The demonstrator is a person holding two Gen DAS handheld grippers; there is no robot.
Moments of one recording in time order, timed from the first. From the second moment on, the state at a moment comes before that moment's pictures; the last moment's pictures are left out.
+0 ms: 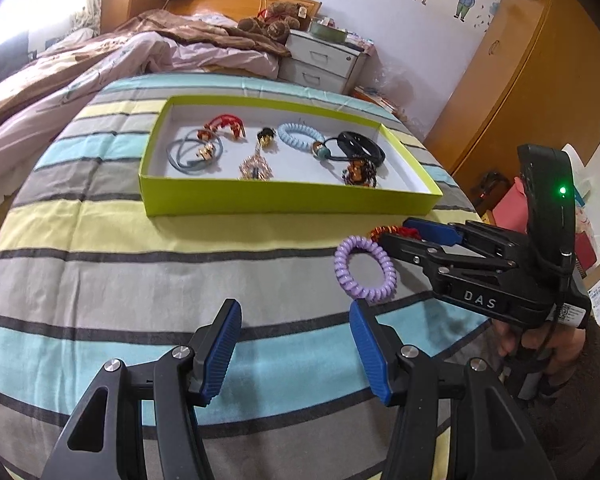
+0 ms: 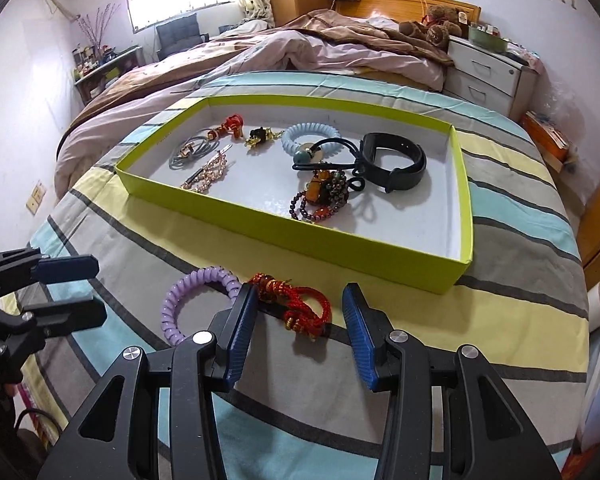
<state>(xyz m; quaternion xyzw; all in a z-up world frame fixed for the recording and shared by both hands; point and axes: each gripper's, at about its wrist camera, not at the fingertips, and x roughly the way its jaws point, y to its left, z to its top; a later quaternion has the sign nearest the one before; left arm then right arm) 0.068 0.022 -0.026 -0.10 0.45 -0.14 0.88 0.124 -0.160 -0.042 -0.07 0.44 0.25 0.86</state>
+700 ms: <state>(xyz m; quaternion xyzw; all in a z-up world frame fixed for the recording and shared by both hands) 0.087 -0.006 -0.022 -0.07 0.45 -0.14 0.88 0.113 -0.189 -0.026 -0.01 0.41 0.21 0.89</state>
